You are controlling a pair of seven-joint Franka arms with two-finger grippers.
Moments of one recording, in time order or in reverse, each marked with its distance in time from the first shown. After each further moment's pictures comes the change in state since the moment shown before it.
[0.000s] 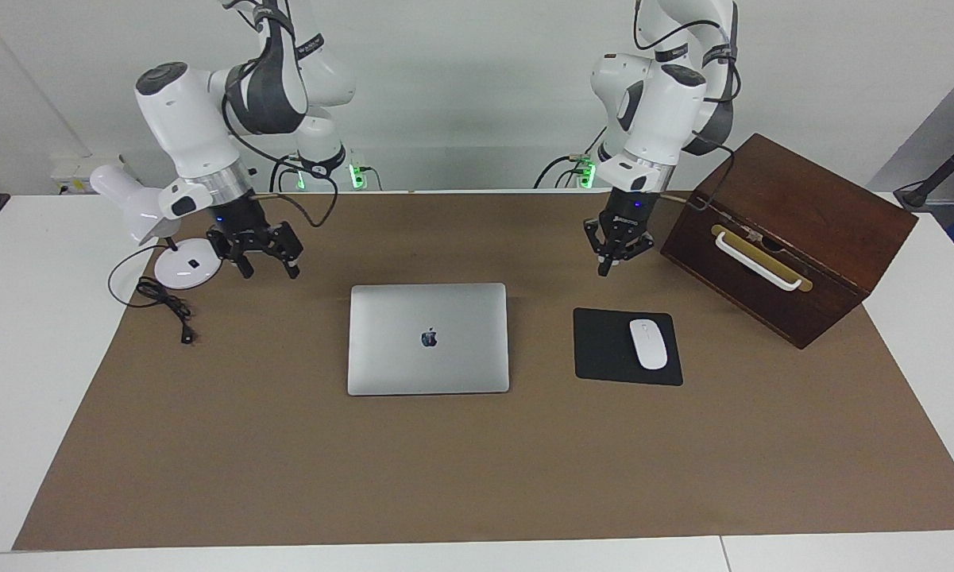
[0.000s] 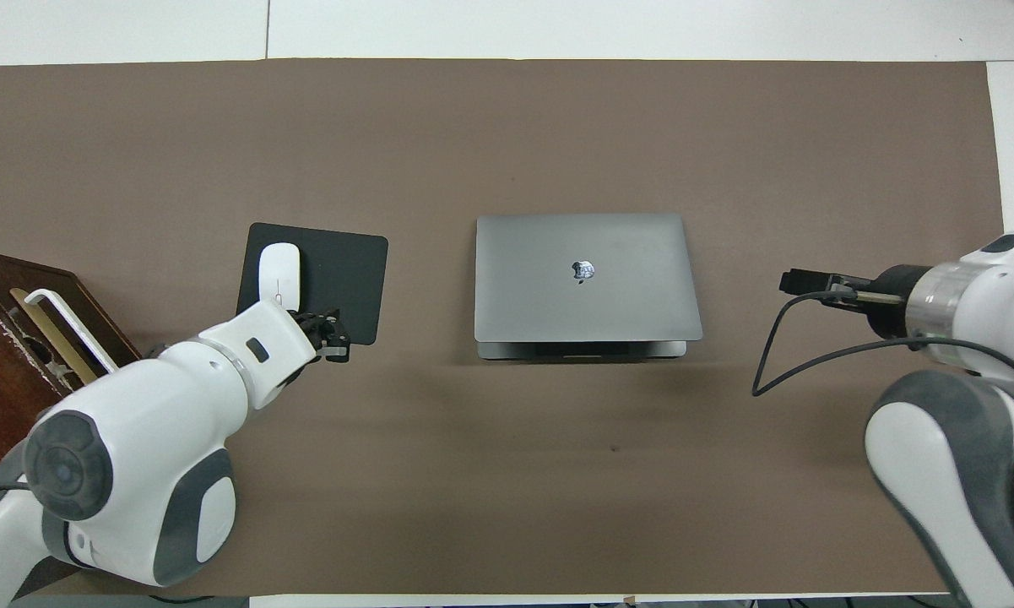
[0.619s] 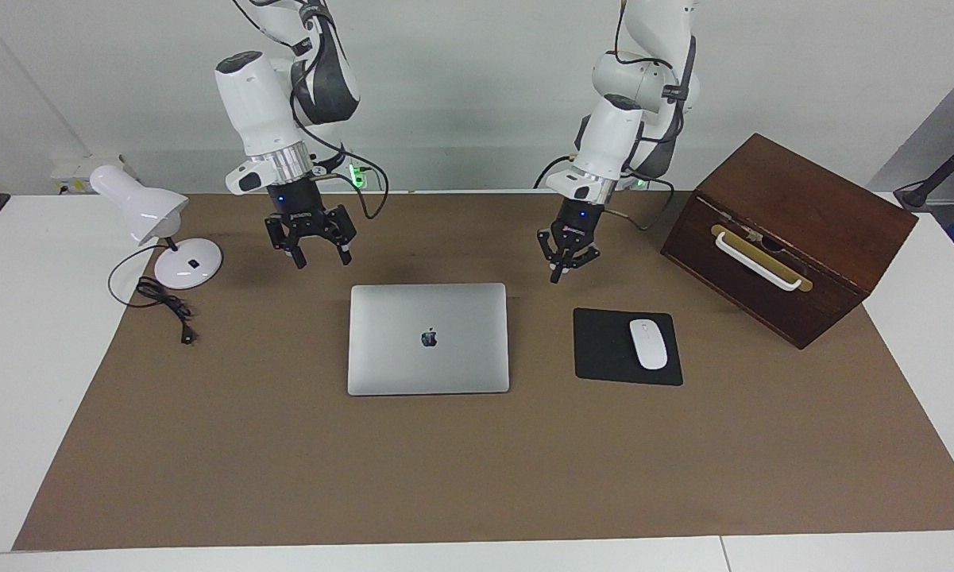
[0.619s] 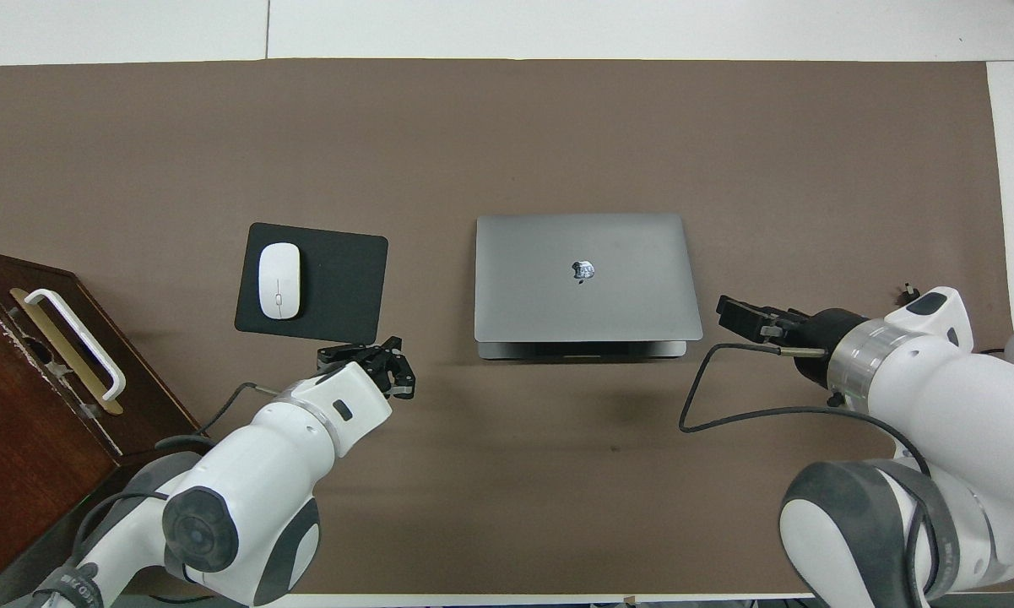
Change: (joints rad) left arm -0.190 0.142 0.000 -0.152 0.000 0.442 -0.135; right arm 0.155 -0.112 0.003 -0.184 0.085 0.253 0.061
